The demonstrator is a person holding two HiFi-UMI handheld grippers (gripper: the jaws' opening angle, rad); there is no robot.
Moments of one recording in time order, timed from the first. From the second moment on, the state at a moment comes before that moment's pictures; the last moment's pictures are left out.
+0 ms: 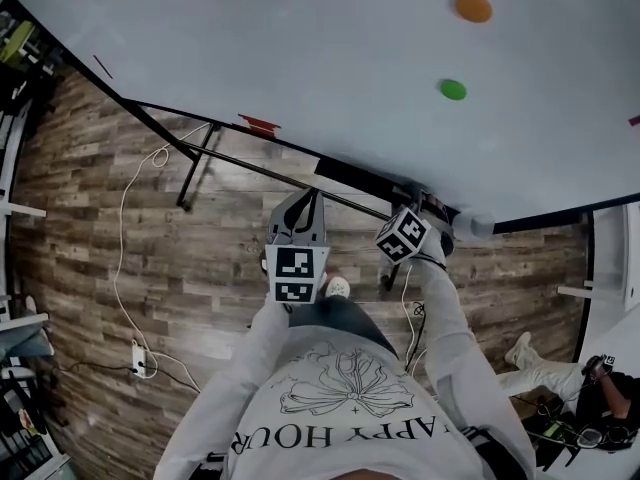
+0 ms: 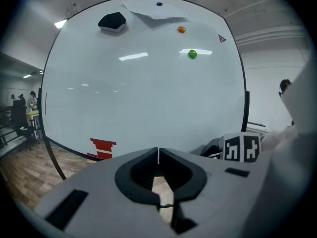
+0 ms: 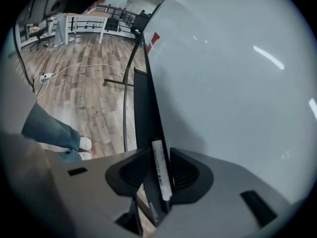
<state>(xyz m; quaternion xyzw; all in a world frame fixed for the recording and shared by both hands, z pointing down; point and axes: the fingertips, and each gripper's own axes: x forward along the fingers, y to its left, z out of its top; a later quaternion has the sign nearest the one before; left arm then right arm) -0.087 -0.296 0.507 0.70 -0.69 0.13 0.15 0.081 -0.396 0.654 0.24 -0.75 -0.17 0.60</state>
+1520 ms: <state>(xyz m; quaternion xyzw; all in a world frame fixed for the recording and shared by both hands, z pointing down) -0.107 -0.270 0.500 0.69 -0.70 0.11 0.15 0.080 -0.402 0.631 0.31 -0.75 -0.16 0.56</state>
